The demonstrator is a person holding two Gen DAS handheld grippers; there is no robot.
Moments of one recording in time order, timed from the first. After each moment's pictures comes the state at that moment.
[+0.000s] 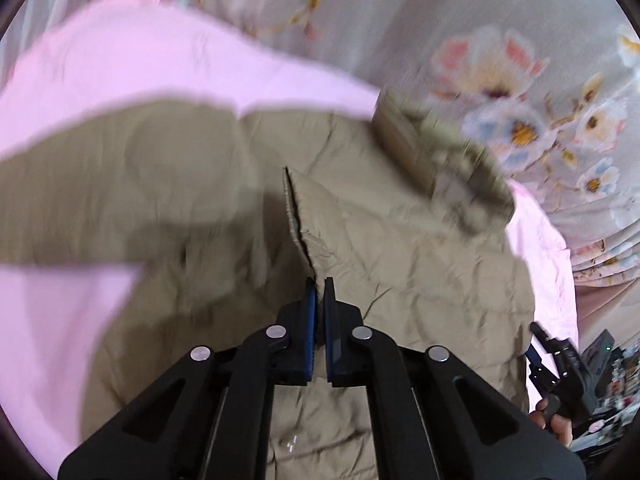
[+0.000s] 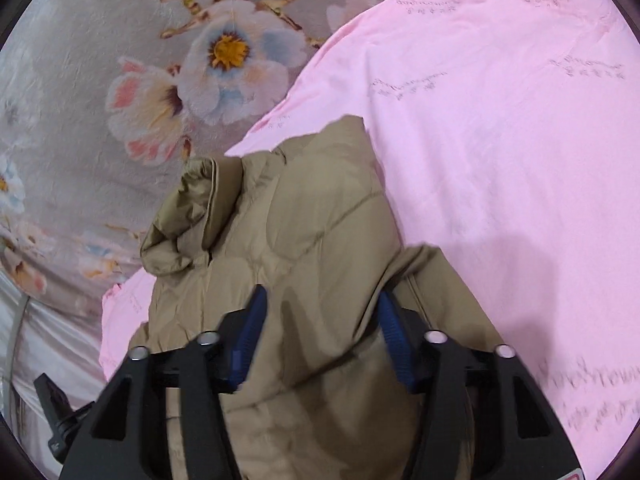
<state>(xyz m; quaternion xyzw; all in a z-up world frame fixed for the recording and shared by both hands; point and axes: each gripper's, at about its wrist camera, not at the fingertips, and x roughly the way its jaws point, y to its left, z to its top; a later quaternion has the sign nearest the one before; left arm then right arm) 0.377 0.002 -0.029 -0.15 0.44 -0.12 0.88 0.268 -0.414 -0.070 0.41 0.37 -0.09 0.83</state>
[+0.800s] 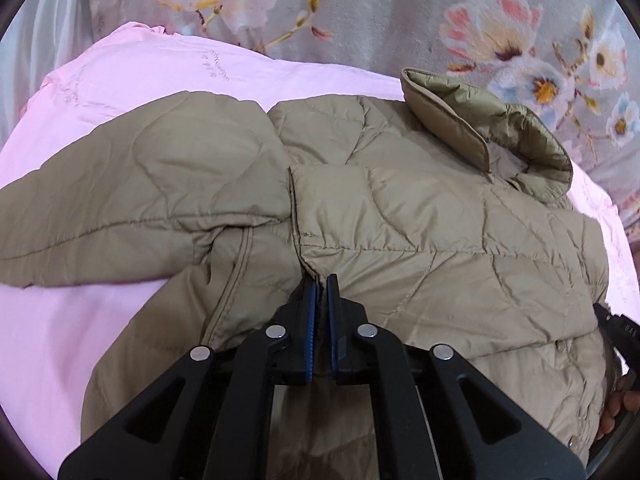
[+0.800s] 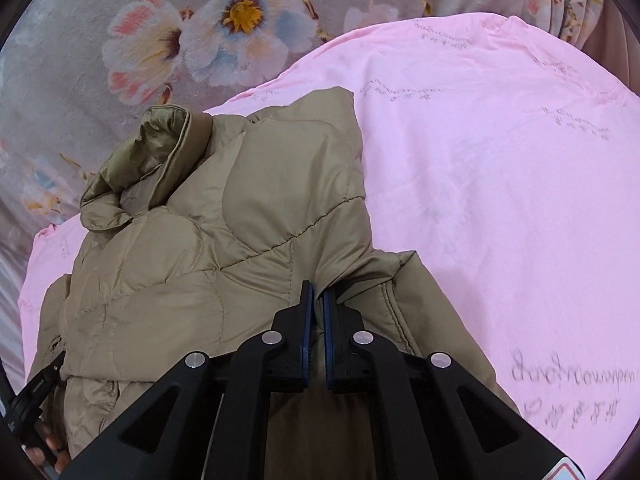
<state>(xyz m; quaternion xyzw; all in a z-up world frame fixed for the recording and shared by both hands) 0.352 0.005 -0.091 -0.05 0.41 -0.08 0.91 0.257 -0.375 -0.090 0.26 0.41 -0.15 0.86</state>
